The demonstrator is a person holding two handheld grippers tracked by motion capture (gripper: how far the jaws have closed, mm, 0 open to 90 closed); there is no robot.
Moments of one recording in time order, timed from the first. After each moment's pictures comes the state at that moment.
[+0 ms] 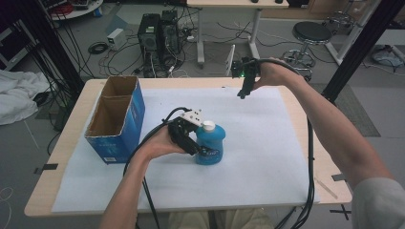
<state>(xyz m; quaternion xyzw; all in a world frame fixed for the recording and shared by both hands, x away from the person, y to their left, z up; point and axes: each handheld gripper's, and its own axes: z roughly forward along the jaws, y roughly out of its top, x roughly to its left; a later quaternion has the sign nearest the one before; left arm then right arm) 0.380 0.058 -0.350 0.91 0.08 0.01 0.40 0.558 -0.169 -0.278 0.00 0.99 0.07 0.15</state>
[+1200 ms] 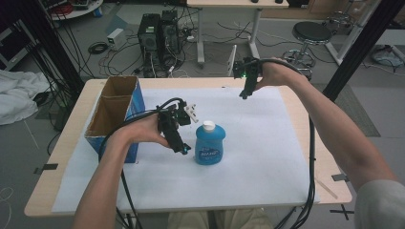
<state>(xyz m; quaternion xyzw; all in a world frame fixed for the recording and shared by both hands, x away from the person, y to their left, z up) 0.374 0.071 -0.299 0.98 0.09 0.06 0.19 0.553 -0.172 -0.275 0.00 0.99 0.06 0.15</state>
